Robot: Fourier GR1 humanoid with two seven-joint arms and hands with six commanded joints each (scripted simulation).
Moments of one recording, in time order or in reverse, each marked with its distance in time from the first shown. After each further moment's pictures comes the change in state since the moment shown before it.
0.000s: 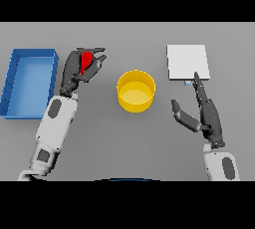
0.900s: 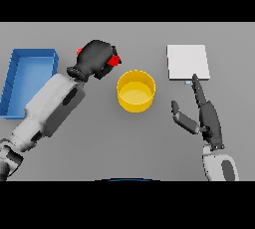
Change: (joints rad) left arm -0.273 0.262 -0.522 0.054 -0.508 -0.176 0.178; right arm 0.024 0.000 0.020 -0.034 0.024 0.001 0.018
